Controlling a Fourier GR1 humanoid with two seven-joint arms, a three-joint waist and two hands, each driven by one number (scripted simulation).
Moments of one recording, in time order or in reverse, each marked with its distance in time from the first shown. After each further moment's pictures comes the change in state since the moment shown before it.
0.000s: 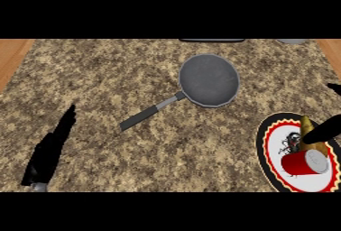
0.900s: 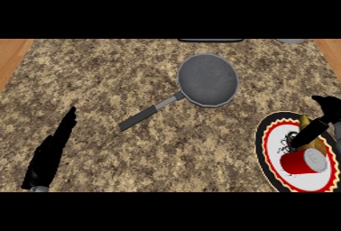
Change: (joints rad) left arm 0.029 -0.048 0.033 -0.031 -0.045 -0.031 0.012; right arm -0.031 0.111 0.039 0.183 0.100 0.051 -0.003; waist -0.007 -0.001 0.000
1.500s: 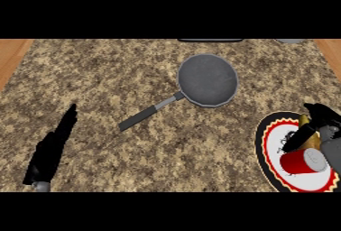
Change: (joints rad) left arm -0.026 -0.035 0.037 0.014 -0.031 -0.038 0.014; right arm 0.014 0.091 -0.018 0.087 0.104 0.008 -0.028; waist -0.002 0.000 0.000
